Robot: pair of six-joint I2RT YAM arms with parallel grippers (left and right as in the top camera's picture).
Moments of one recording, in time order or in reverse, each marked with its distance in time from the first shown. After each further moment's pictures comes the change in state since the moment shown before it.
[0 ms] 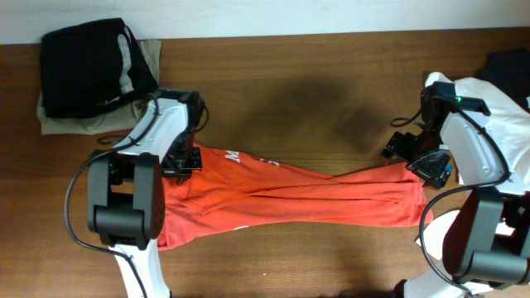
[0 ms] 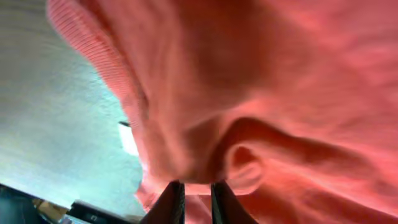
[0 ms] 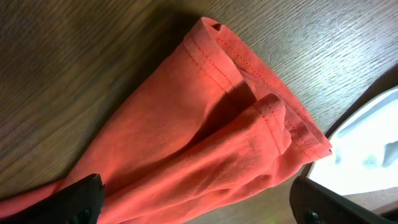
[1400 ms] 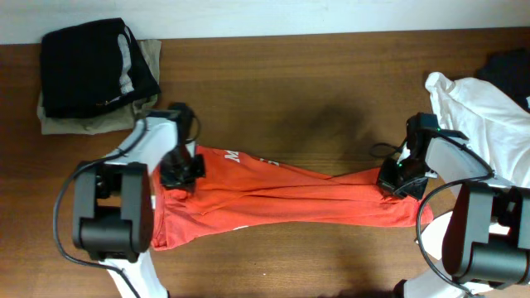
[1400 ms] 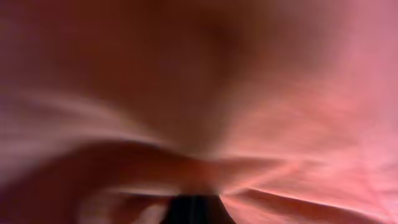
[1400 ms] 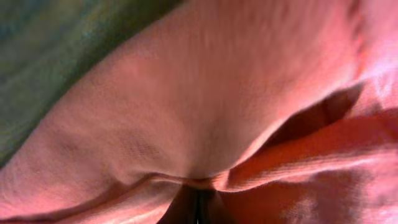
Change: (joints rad) left arm 0.040 -0.099 -0.232 0.286 0.290 0.074; right arm 0.008 0.000 -0.298 0.291 -0.132 -0.148
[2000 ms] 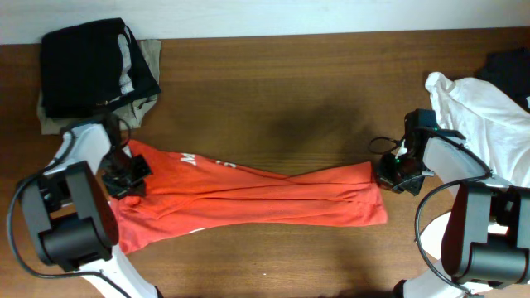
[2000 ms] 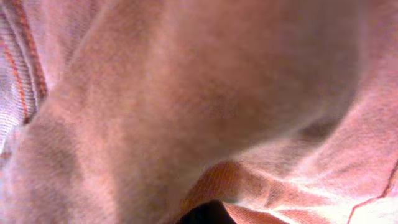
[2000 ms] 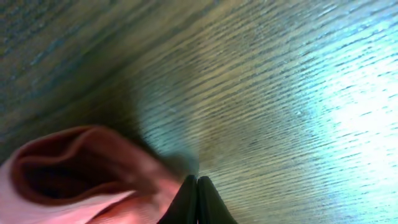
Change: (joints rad) left arm 0.406 0.000 0.000 0.000 -0.033 -0.030; right arm 0.017 0.000 0.000 0.074 0.002 0.017
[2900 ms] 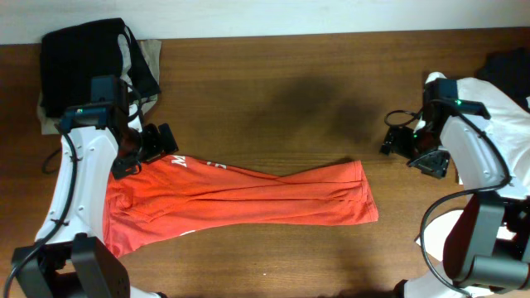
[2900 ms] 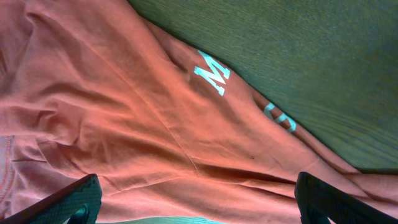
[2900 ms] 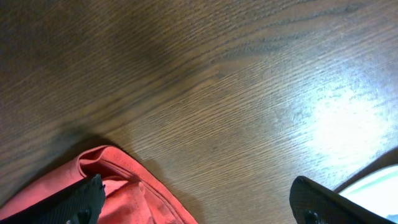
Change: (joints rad) left arm -0.188 -0.351 0.088 -0.064 0.067 -0.014; right arm -0.028 -0.024 0.269 -0.220 0.107 -0.063
